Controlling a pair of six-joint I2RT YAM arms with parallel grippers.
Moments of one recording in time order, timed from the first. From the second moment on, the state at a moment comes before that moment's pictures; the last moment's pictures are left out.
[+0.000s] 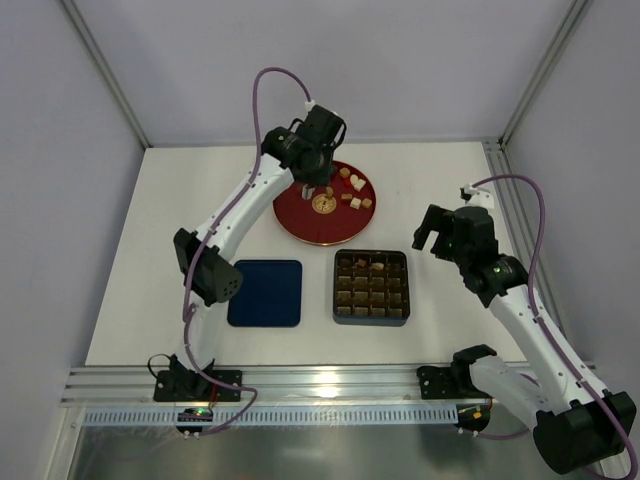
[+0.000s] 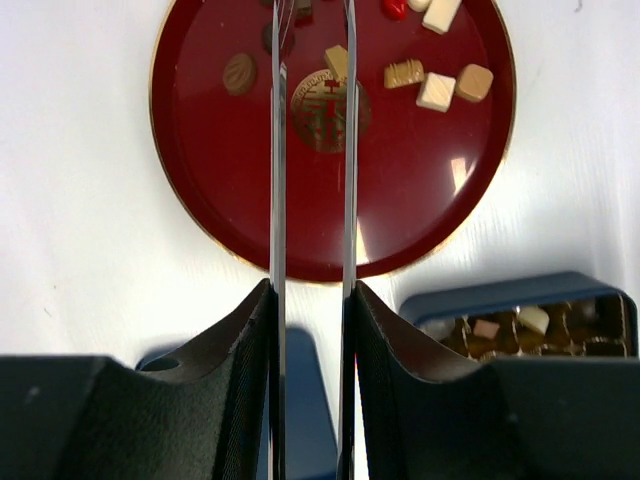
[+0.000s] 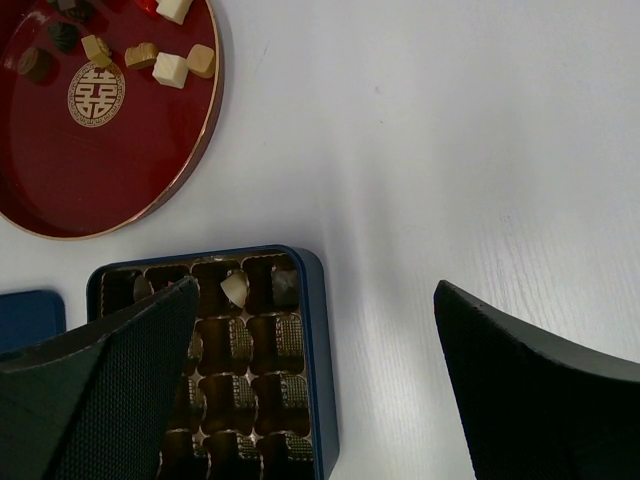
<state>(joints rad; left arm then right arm) -0.68 2.09 2.34 -1.16 -0.30 -0.33 0.27 0.90 0.80 -0.50 0.21 0.45</state>
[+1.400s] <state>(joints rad) -0.62 2.30 2.37 -1.11 -0.21 -0.31 0.27 0.90 0.80 -0.50 0.21 0.44</state>
